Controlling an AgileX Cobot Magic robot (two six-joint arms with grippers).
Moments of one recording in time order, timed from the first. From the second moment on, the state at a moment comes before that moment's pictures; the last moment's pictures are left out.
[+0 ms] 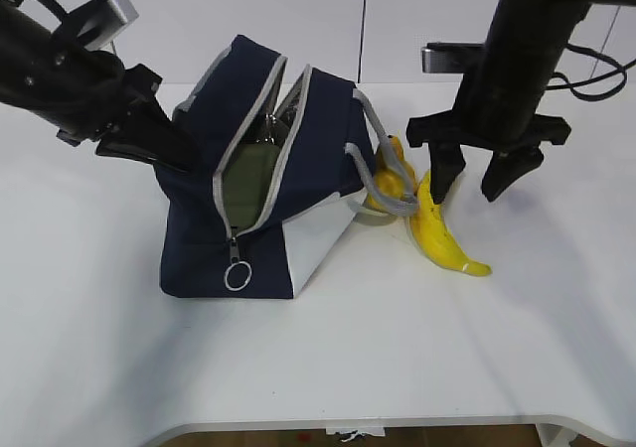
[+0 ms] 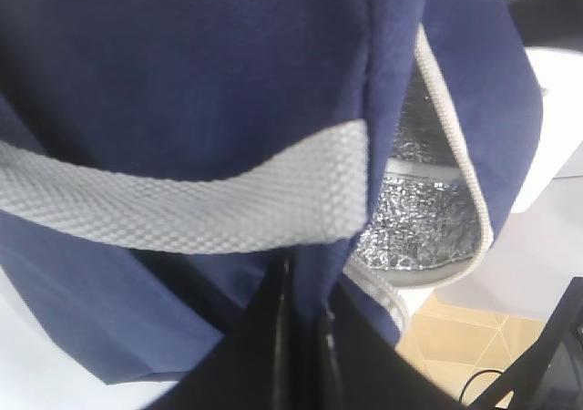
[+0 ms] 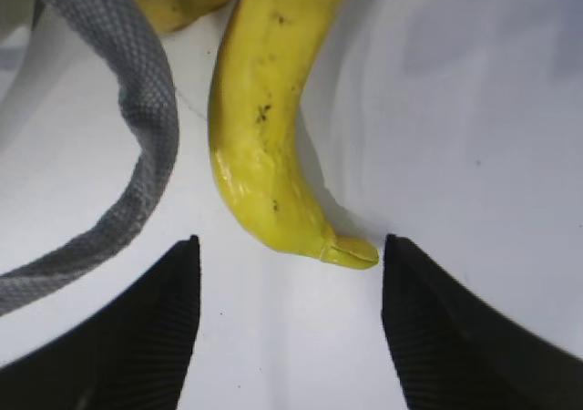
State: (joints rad) left arm -0.18 1.79 -1.32 -0.86 1.04 0.61; right arm 0.26 2.01 -1.68 0.08 1.23 0.16
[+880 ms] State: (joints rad) left arm -0.18 1.79 -1.32 -0.84 1.06 0.61; right arm 0.26 2.13 -1.66 0.13 1.10 0.09
